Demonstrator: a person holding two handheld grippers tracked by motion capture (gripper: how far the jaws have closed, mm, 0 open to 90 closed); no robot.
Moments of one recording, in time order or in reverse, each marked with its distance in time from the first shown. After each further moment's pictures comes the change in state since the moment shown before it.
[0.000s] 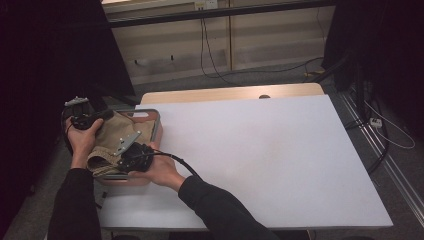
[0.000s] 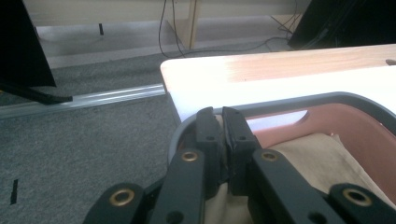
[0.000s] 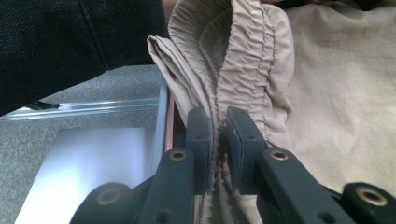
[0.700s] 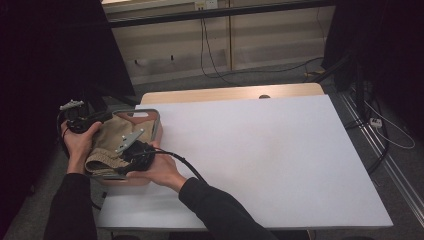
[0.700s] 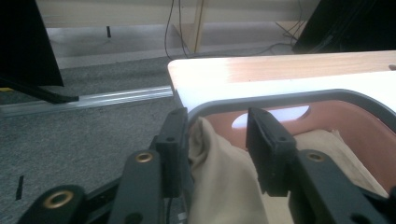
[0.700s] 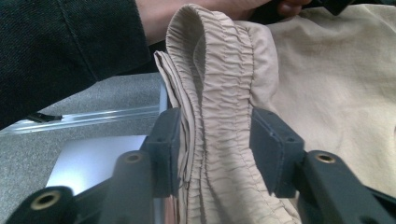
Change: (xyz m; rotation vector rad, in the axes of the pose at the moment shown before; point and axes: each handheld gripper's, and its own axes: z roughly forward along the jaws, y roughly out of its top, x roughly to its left) left arm 0.003 -0.009 -0.016 -0.034 0.038 -0.035; right arm -0.001 0.001 -0.008 -0.027 -0.010 0.047
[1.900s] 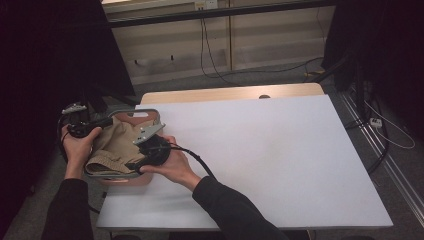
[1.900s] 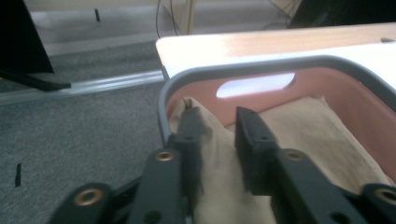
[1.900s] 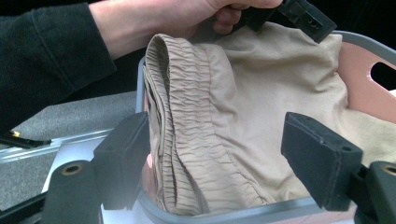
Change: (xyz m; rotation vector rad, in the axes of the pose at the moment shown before) left arm -0.009 -0.010 -0.005 0.051 -0.048 0.017; right arm -0.012 -0.014 -0.040 -0.075 -0.068 0.076
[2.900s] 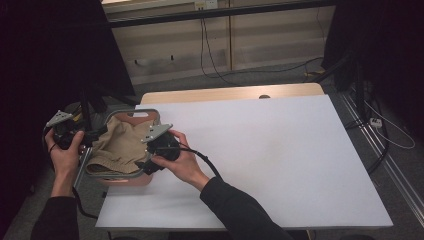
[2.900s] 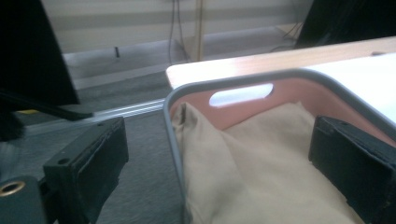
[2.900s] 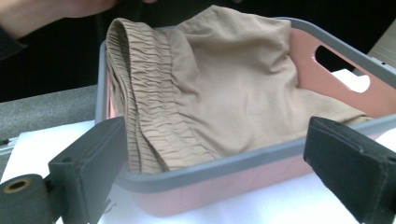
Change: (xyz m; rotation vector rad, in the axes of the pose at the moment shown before) left arm -0.024 -0.011 -0.054 -0.109 0.059 0.093; right arm -0.004 -0.007 -0.021 0.037 -0.142 -0.006
